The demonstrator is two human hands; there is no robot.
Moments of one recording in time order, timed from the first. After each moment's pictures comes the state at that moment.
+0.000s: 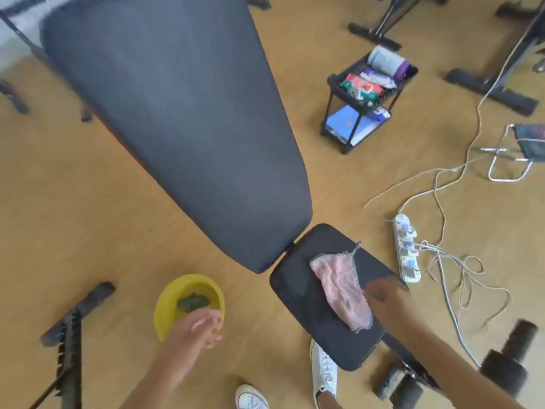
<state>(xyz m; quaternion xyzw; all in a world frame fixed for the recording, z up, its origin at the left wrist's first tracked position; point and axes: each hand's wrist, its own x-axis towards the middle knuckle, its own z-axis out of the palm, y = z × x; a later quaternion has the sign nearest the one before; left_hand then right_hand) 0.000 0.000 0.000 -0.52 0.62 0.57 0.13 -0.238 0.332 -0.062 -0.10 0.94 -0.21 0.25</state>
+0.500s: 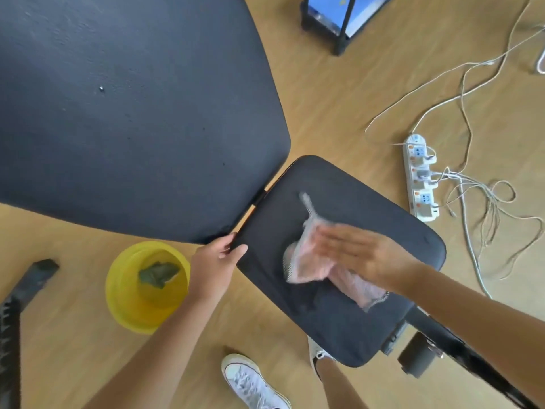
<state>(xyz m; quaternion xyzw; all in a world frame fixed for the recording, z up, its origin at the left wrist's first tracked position) -0.136 0.049 -0.233 -0.45 0.78 0.43 0.12 -0.300 0.333 -0.256 -0.63 0.76 -0.14 0.09</state>
